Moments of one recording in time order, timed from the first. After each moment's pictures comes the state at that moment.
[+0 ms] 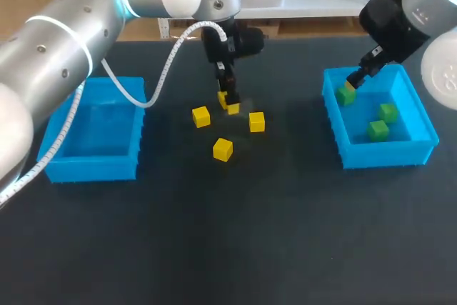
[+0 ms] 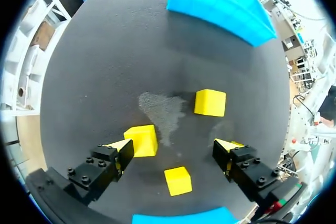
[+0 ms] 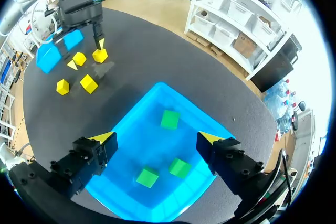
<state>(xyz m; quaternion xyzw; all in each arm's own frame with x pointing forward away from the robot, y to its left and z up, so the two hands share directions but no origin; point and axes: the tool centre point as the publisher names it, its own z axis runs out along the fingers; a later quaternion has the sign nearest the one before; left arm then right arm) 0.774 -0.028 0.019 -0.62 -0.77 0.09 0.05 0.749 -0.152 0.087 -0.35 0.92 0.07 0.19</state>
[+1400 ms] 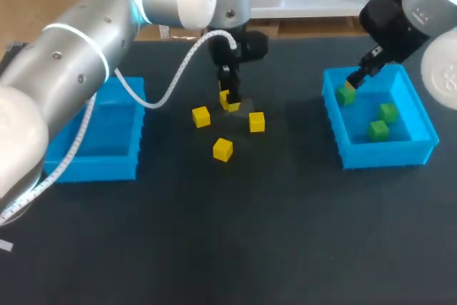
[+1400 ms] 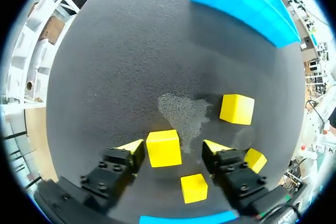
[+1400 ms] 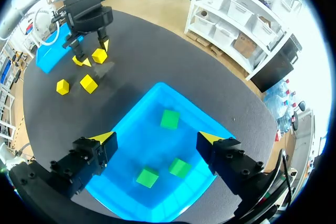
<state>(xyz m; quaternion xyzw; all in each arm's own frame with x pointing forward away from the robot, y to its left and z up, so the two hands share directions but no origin) 0.792 -0.029 0.000 -0.61 -0.79 0.04 0.04 0.749 -0.152 0.087 -0.35 0.92 0.07 0.19</state>
